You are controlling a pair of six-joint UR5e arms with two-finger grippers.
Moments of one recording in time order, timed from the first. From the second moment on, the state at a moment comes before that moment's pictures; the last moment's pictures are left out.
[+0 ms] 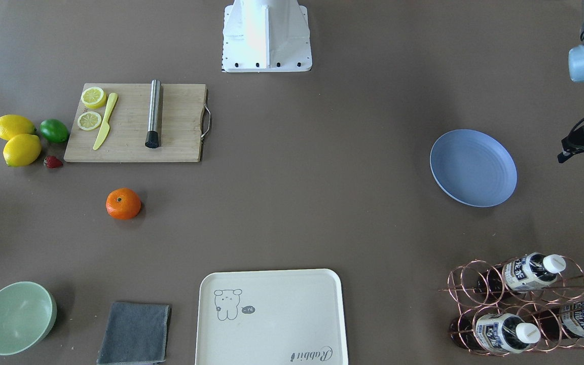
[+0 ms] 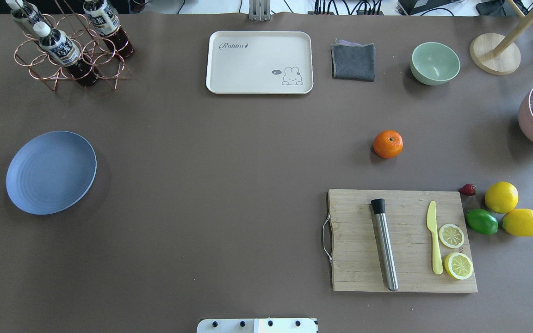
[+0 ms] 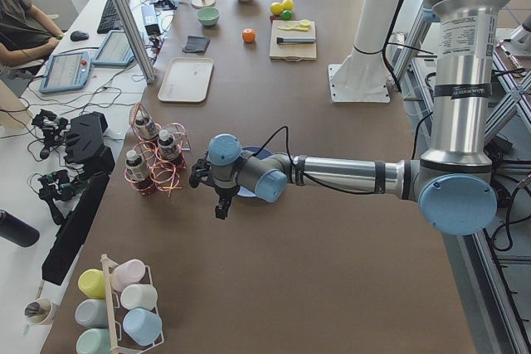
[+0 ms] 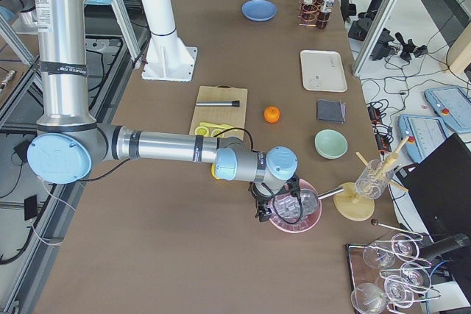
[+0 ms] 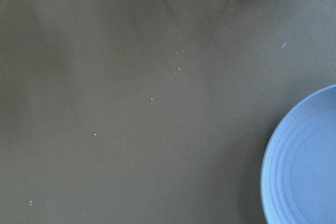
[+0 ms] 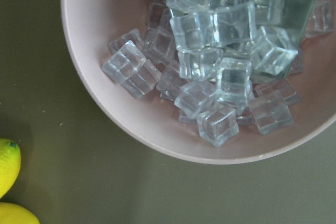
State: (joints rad) left arm -1.26 -1.56 -1.56 -2.06 -2.32 -0.34; right arm 1.45 -1.58 1.52 -1.60 2.38 -0.26
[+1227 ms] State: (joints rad) left arm -1.09 -1.57 -1.39 -2.37 -2.32 -0.52; right arm 1.45 -1.58 1.54 -1.60 2.41 -0.26
